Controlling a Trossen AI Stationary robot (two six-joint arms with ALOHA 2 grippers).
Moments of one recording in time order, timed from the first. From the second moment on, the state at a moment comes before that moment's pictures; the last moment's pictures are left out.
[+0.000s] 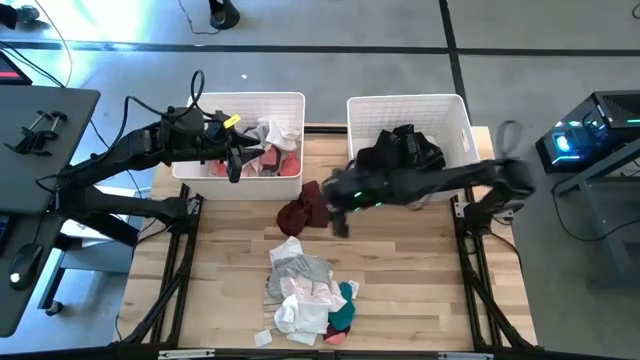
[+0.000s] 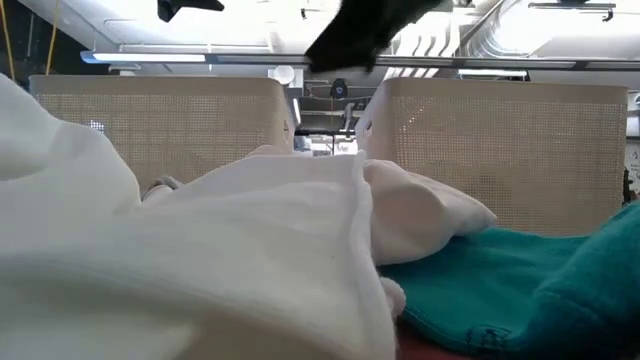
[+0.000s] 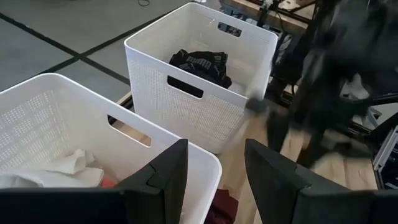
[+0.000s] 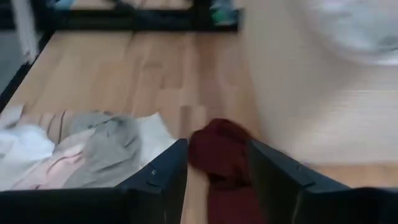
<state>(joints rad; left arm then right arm) 0.31 0.94 1.20 -0.68 -0.04 -0.23 0.02 1.64 1.25 -0.20 0.00 -0.01</state>
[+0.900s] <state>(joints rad) 0.31 0.94 1.20 -0.66 -0.04 -0.27 0.00 1.90 1.45 -0.48 0.00 0.21</state>
